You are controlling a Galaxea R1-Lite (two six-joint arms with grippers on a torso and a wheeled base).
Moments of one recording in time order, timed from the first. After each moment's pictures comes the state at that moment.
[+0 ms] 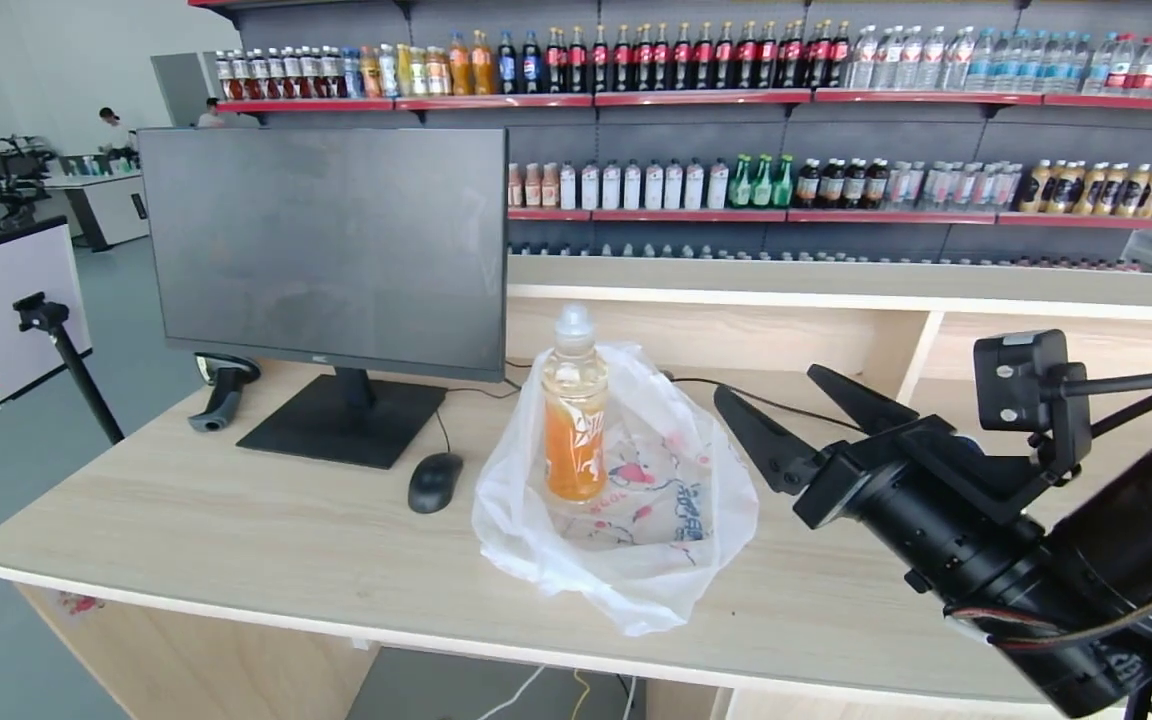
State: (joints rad) left arm 0.00 0.00 0.00 0.00 0.00 0.00; right arm 0.68 1.69 -0.36 -1.57 -0.17 0.10
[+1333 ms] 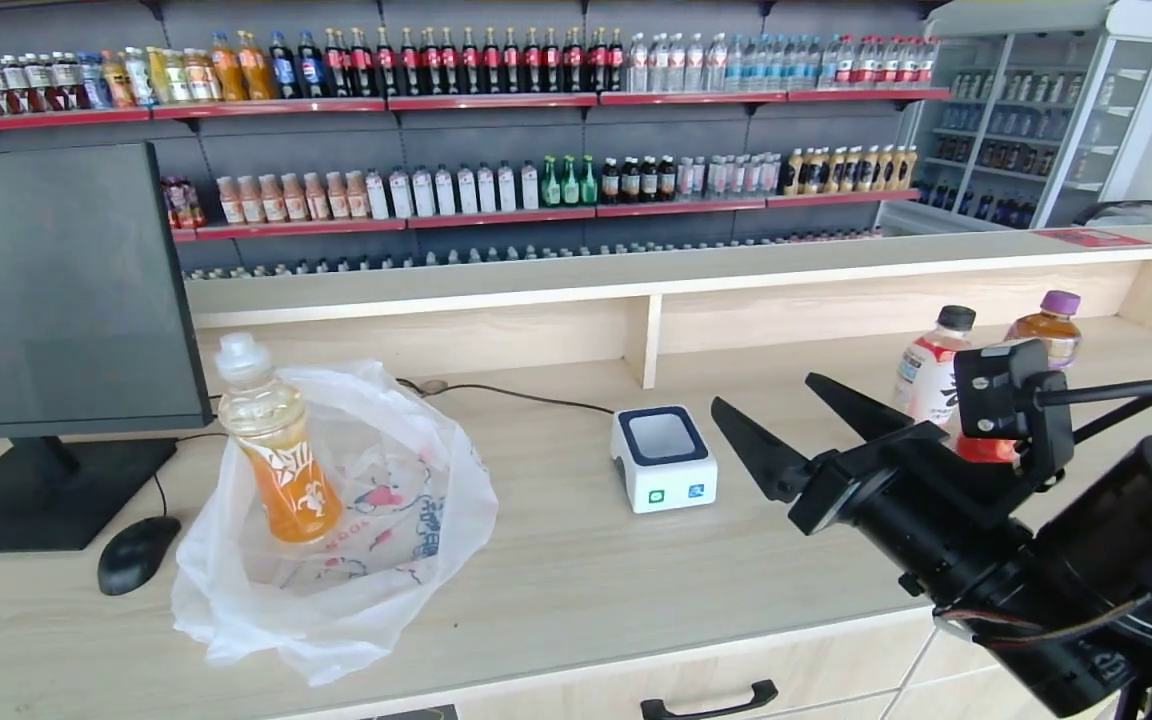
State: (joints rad) left arm 0.00 0.00 0.00 0.00 0.00 0.00; right arm 0.67 1.72 -0.35 -1.57 -0.17 0.08
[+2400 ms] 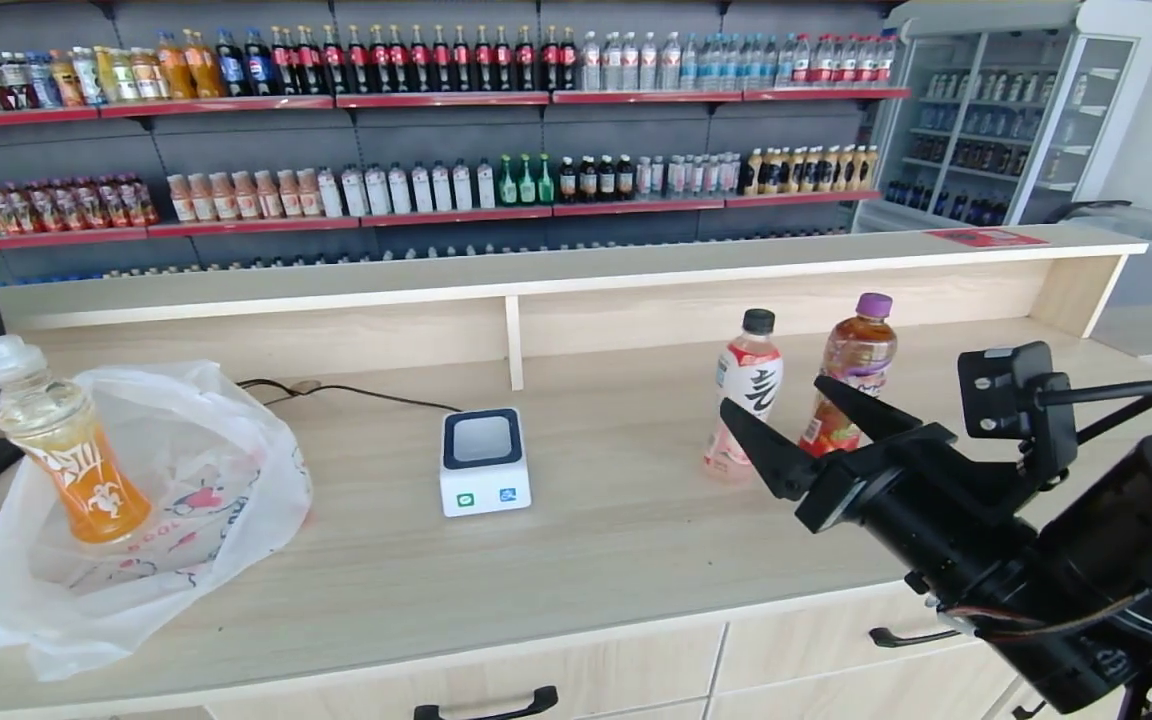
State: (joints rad) left arm 0.00 0.00 0.00 0.00 0.00 0.00; right arm 0.64 1.72 -0.34 -1.57 -0.17 0.08
